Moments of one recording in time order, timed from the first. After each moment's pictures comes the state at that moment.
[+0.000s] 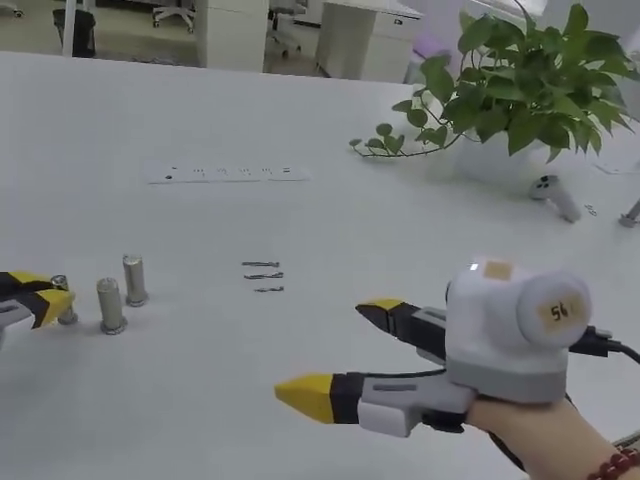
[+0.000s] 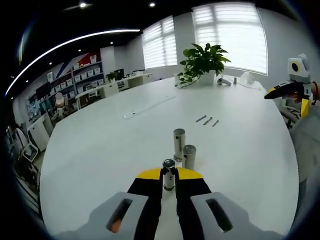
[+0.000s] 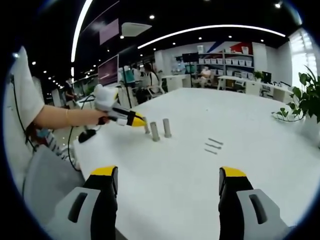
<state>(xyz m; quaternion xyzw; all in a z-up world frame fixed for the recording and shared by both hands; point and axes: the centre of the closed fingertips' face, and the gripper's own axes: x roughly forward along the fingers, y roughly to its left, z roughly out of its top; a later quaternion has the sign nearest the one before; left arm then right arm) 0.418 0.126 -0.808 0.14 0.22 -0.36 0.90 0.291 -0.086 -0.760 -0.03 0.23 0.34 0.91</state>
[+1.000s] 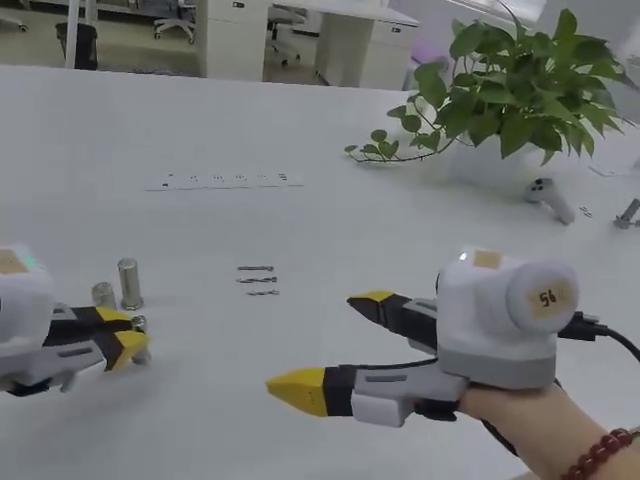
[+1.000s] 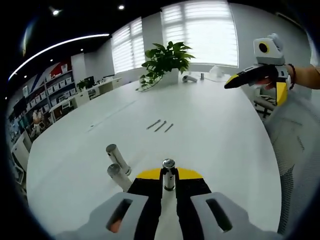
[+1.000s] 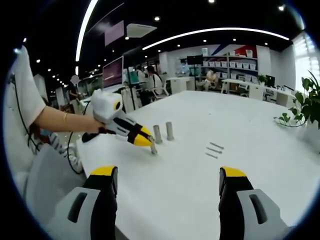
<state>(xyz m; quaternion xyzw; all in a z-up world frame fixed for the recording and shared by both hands) 0.369 0.039 -0.815 0.16 0.21 -0.47 0.84 0.288 -0.090 -0.750 -0.03 0.22 0.36 0.91</state>
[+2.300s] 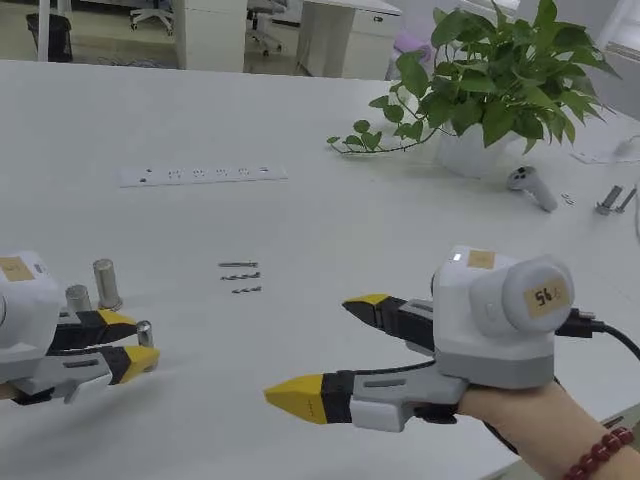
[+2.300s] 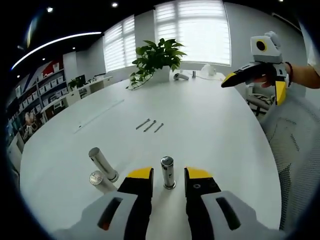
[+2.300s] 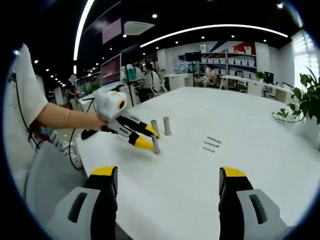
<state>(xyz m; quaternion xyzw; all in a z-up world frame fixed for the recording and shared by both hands) 0.367 0.022 -0.823 0.16 0.22 -0.50 0.82 0.285 -0.099 -0.758 -0.03 0.24 0.35 0.90</state>
